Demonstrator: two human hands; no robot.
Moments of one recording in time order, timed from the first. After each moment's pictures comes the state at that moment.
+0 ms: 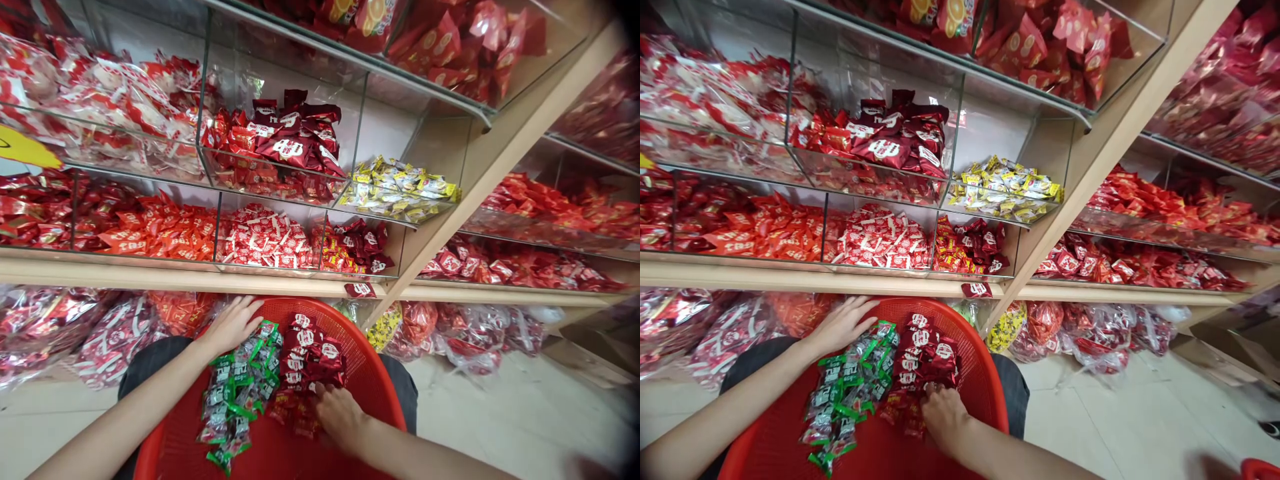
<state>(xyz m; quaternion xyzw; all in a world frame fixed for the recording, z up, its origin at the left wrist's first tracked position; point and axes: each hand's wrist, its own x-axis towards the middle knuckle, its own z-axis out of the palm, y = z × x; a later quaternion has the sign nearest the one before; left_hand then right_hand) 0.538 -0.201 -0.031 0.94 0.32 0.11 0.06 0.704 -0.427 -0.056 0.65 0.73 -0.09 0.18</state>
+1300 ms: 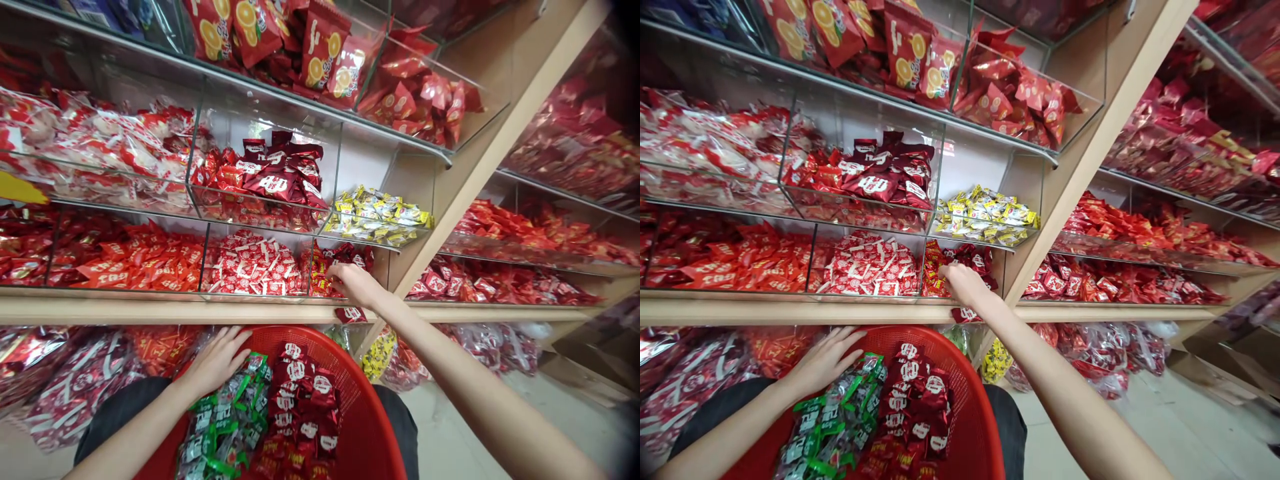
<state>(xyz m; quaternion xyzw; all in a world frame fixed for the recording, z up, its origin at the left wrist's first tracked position) 0.536 -0.194 -0.042 0.94 0.32 0.11 0.07 0.816 -0.304 0.147 0.72 0.69 0.08 -0.04</state>
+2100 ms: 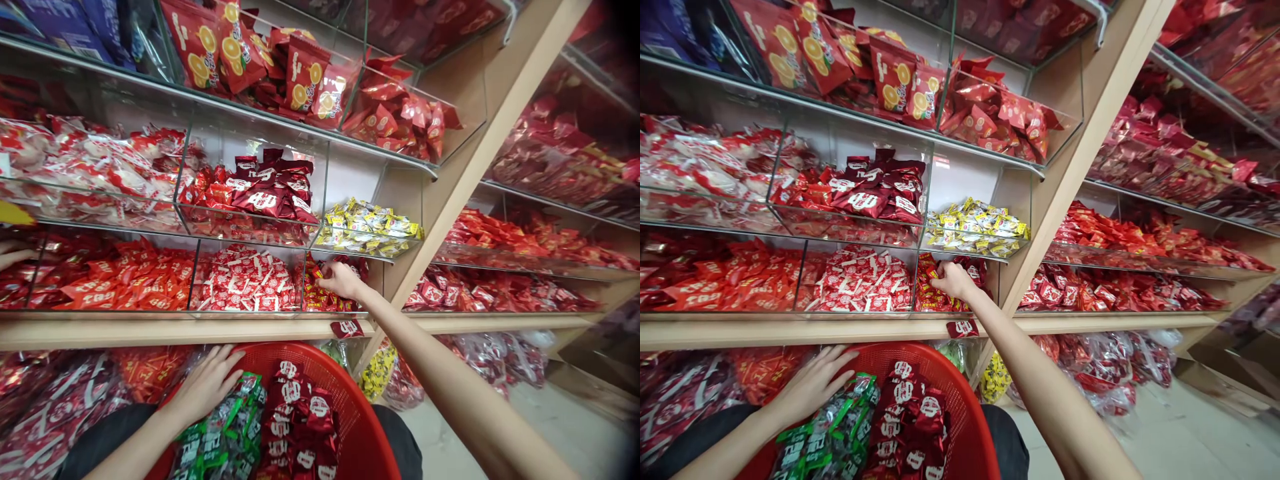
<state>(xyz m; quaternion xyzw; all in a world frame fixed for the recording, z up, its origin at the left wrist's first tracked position) 0.537 -0.191 -0.049 0.93 0.34 0.13 0.04 0.852 -0.254 0.135 0.75 0.65 0.06 -0.09</state>
